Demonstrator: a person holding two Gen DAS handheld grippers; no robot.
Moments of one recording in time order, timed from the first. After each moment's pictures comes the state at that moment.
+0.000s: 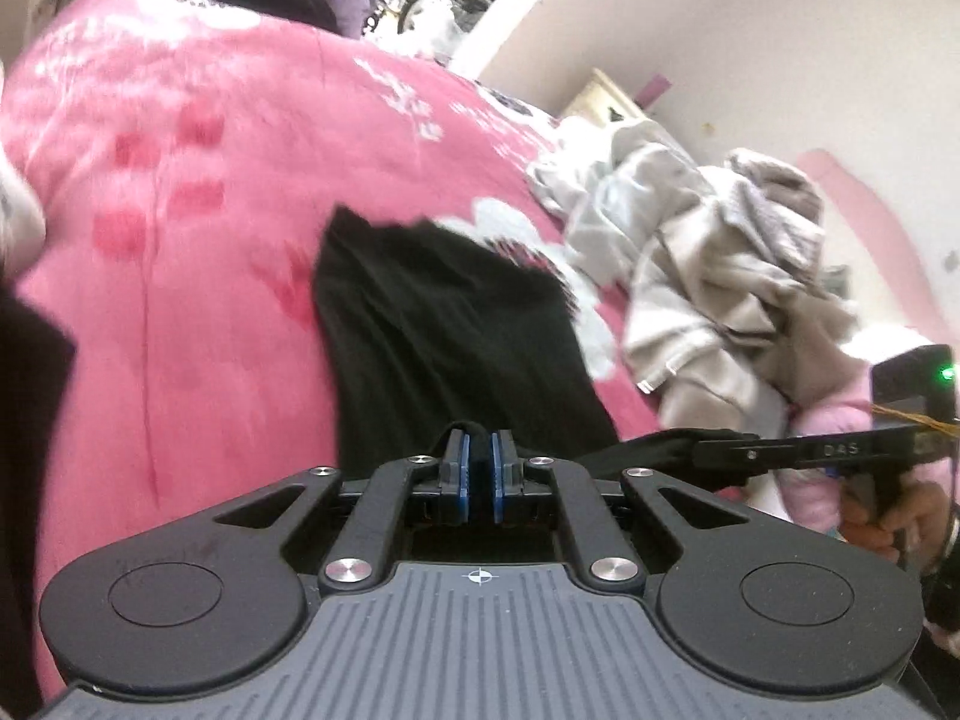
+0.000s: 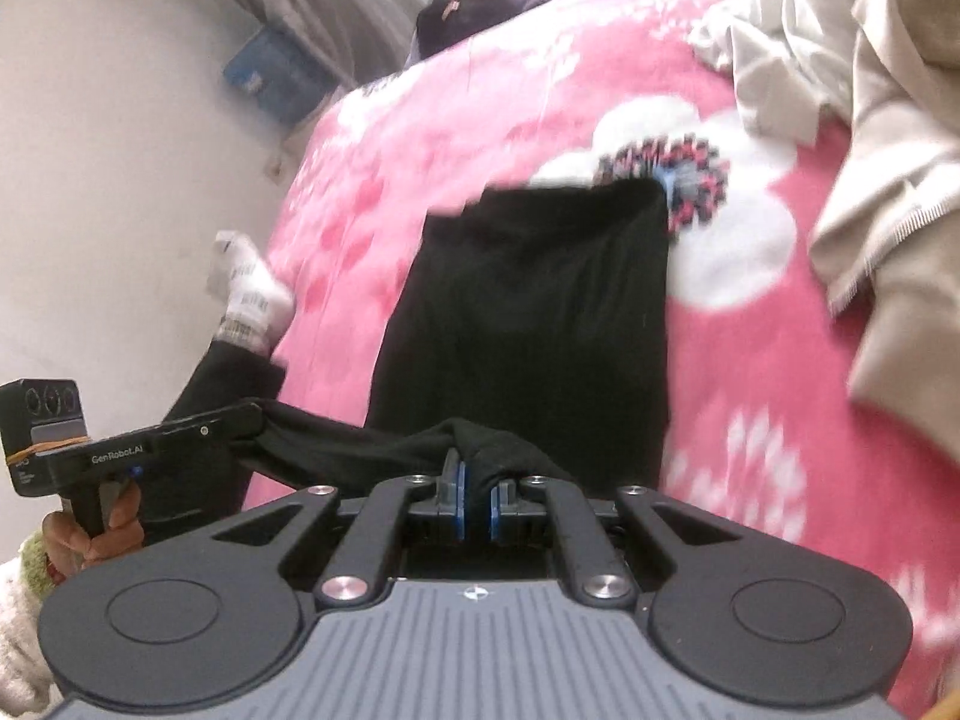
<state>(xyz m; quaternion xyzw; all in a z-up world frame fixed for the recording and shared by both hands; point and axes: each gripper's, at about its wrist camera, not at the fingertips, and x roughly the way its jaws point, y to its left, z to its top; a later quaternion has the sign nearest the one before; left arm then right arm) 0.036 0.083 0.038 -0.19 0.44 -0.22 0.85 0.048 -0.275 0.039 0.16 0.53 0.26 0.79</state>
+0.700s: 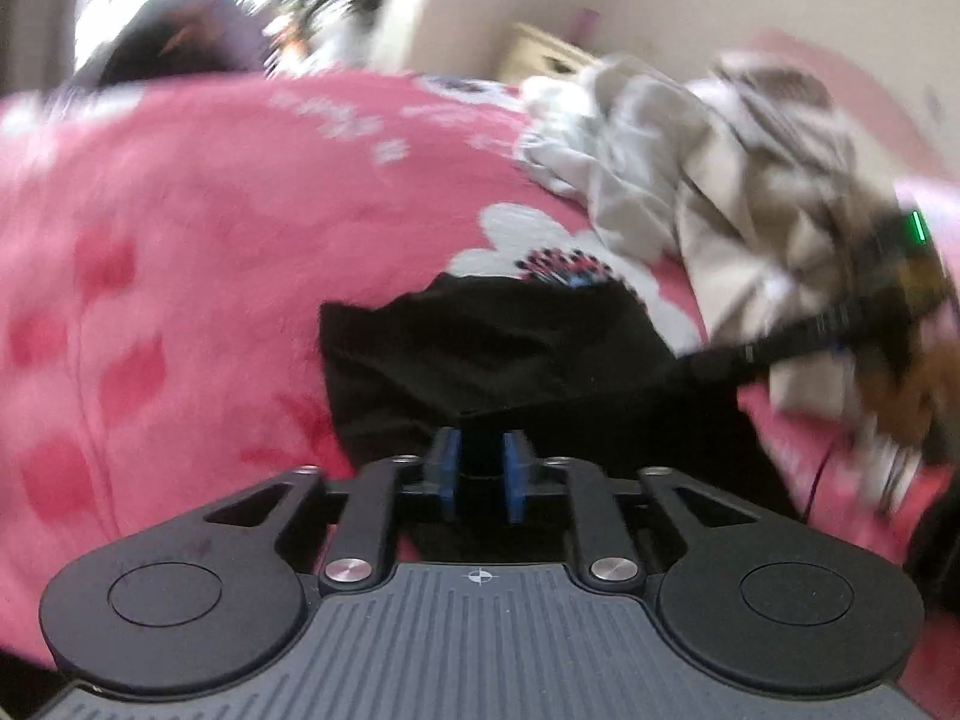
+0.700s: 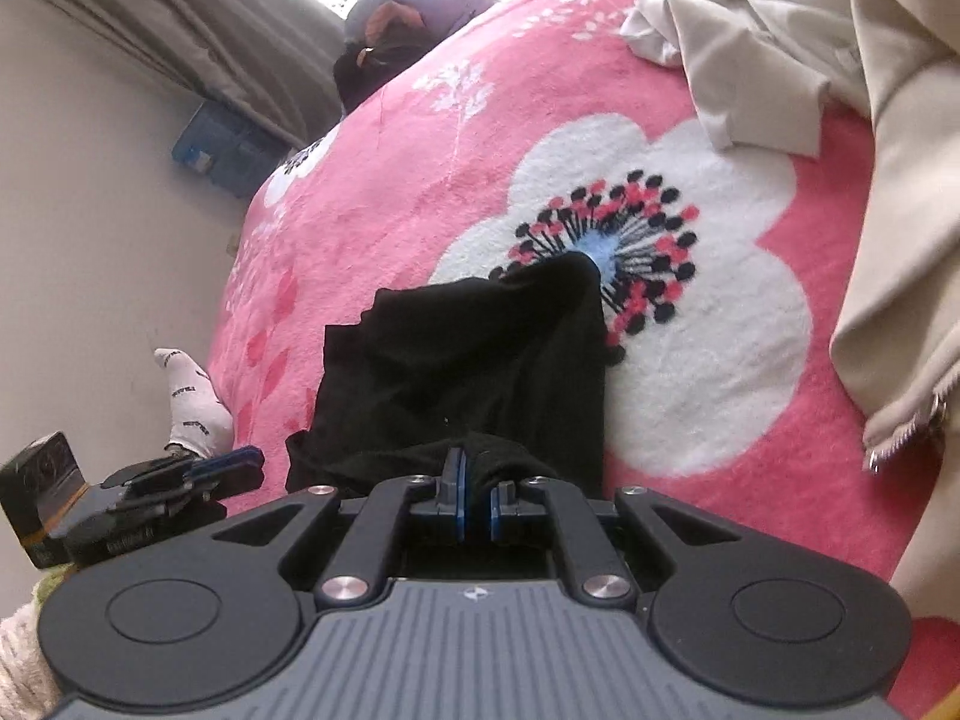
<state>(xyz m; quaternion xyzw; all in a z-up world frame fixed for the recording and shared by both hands) 0.119 0.061 -0.005 0.00 0.39 -0.31 0.87 0.142 -0.293 -0.036 0.24 0.52 0.23 0.78</state>
